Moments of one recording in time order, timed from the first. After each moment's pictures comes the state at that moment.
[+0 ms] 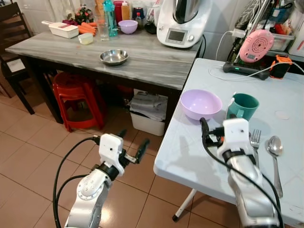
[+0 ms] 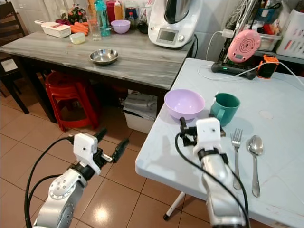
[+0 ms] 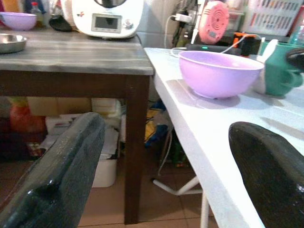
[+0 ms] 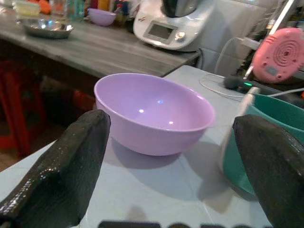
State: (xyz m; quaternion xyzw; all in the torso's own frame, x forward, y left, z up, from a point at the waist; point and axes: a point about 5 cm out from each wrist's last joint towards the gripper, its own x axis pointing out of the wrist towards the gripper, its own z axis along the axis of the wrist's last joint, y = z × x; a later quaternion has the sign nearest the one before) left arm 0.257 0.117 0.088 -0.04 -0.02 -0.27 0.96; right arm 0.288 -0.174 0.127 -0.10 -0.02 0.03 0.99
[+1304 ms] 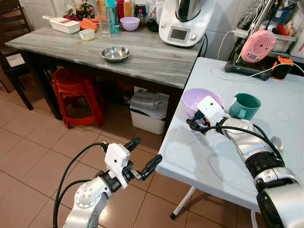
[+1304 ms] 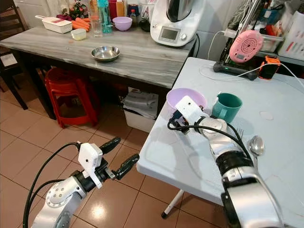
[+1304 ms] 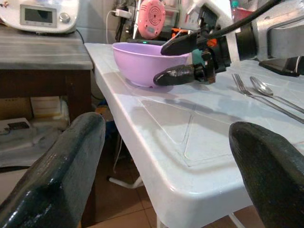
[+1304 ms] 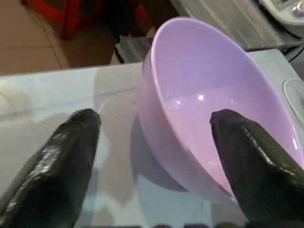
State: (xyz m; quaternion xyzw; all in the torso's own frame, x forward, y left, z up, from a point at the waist) left arm 0.235 0.106 0.087 -0.05 -0.01 -0.38 0.92; right arm 0.377 -0.181 0.130 -0.30 0.14 0.25 0.91
